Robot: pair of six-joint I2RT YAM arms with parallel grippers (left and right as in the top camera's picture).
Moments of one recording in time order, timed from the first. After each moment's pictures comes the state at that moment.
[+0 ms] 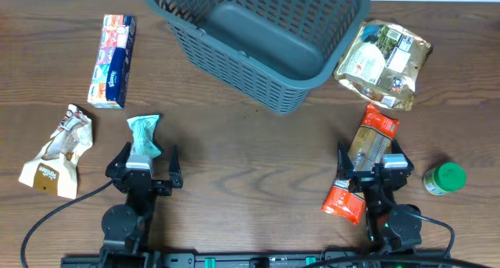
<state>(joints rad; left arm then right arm) -0.13 0.01 0.02 -0.12 -0.03 -0.02 0.19 0.01 0.01 -0.06 0.15 0.02</state>
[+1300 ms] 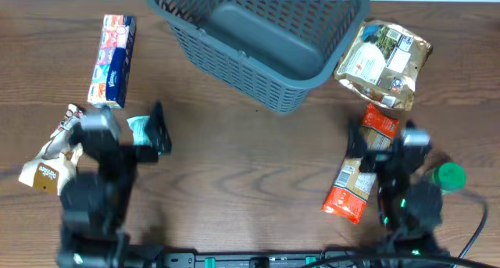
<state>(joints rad) -0.13 0.60 0.72 -0.25 -0.03 -0.25 0.14 0.47 0.39 -0.04 0.13 0.07</state>
